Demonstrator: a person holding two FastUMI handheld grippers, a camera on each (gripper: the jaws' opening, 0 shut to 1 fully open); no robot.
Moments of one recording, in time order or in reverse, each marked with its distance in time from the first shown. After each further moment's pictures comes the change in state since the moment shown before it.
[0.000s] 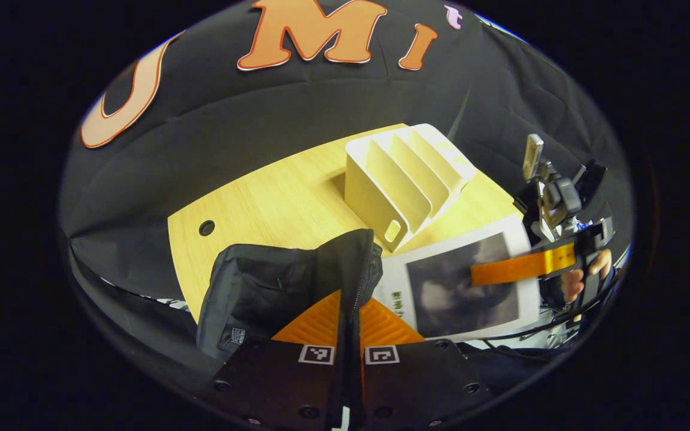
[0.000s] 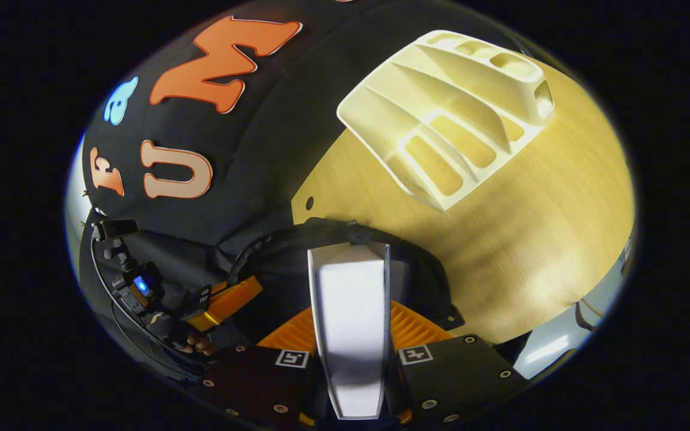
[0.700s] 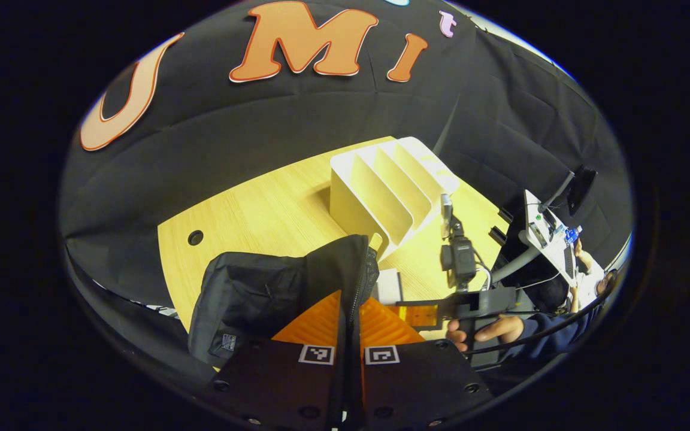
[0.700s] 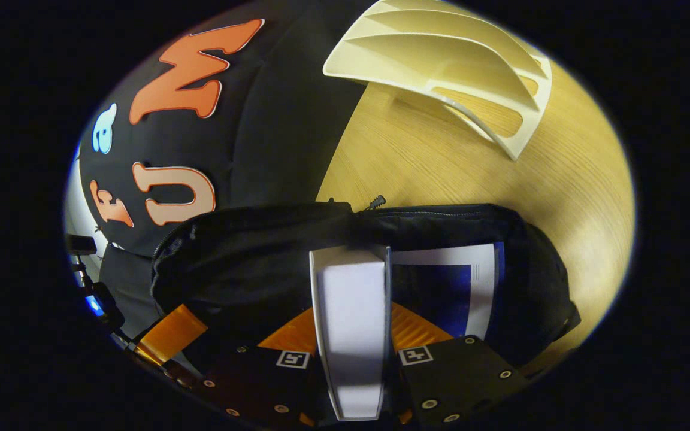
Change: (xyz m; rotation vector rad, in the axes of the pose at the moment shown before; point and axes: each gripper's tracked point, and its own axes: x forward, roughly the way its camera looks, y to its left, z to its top) left arm -0.004 -0.021 0.008 -0.015 -0.060 -0.058; right arm 0.131 0.036 -0.020 0.164 -0.066 0.169
